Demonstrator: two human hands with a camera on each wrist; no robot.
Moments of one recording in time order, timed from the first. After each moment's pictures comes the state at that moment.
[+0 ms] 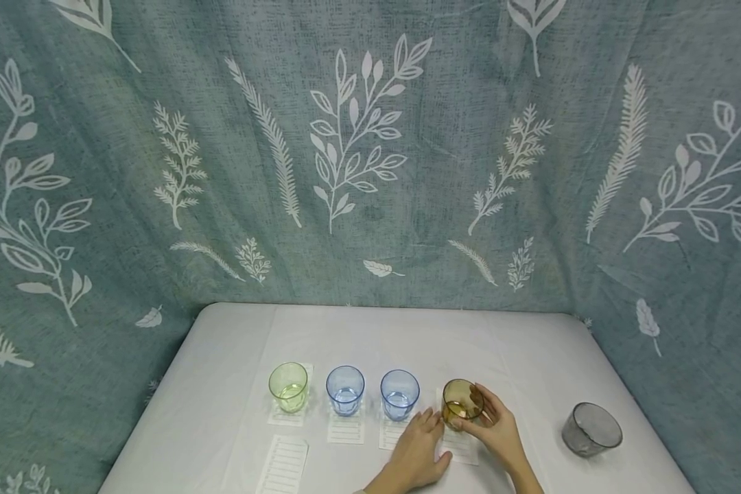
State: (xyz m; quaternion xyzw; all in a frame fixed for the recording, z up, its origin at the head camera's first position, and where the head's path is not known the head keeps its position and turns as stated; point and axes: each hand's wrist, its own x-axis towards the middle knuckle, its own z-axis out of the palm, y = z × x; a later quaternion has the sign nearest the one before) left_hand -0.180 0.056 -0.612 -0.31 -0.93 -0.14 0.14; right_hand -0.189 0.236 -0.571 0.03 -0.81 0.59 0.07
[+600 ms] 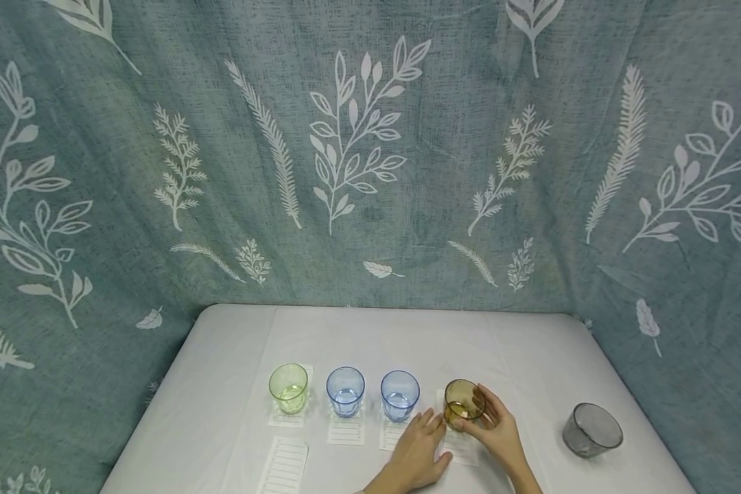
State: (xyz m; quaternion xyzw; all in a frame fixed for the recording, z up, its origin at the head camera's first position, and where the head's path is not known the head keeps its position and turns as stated) left_hand -0.182 0.055 -0.615 -0.33 -0.93 -0.12 0.13; right_hand -0.188 0.237 -0.575 0.03 -0.81 0.58 0.08
